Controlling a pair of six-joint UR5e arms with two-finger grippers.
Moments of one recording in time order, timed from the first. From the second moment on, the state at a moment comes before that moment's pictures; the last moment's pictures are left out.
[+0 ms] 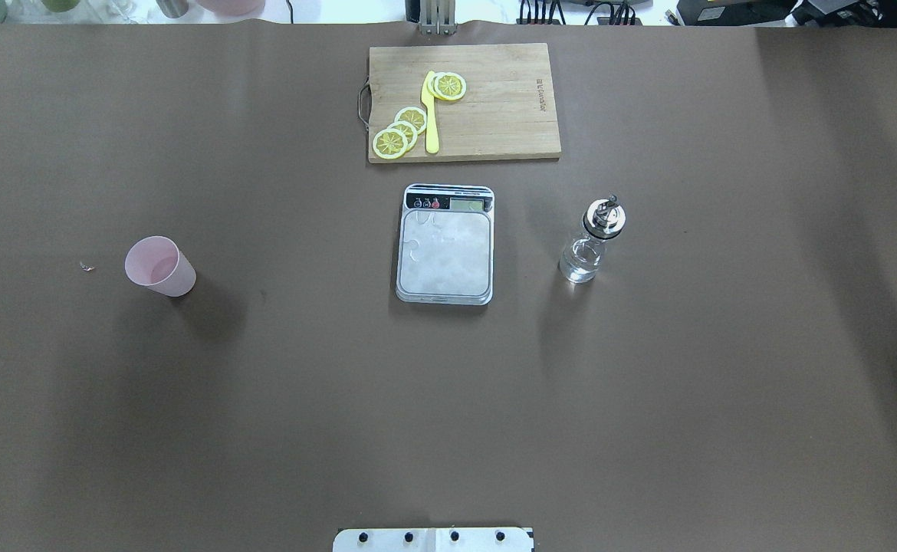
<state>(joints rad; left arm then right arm) -1.57 -1.64 -1.76 -1.39 -2.43 0.09 1.45 -1.62 1.69 -1.58 2.33 0.06</state>
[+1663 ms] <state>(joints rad) -1.17 -1.87 -1.79 -1.50 -2.41 -0.49 1.45 -1.61 1.69 -1.58 2.30 0.06</state>
